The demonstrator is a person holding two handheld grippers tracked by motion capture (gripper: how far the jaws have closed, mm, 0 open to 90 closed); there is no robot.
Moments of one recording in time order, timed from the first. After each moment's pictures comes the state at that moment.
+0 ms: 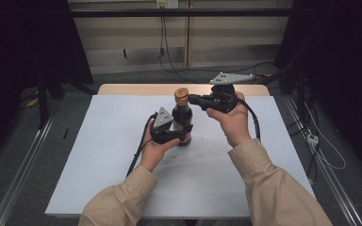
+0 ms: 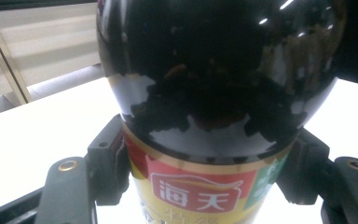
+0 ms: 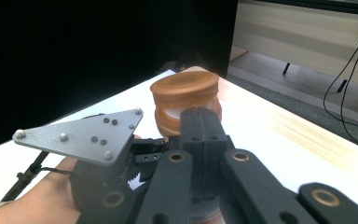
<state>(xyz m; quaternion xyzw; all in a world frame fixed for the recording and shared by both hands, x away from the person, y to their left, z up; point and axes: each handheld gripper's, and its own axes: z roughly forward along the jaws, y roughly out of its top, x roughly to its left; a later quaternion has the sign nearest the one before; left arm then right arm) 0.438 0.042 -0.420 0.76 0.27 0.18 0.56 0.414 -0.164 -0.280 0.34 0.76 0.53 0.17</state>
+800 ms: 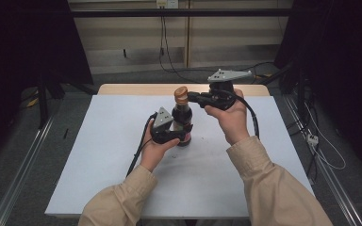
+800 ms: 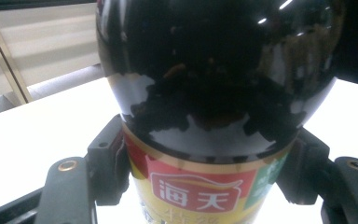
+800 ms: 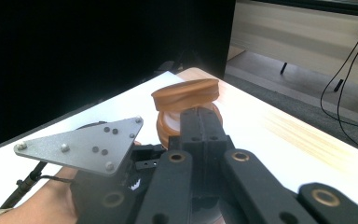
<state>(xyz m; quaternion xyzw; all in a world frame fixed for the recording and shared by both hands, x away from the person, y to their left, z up) 0.438 0.042 -0.420 0.76 0.27 0.18 0.56 0.416 -0.159 -0.273 0.34 0.76 0.53 0.17</state>
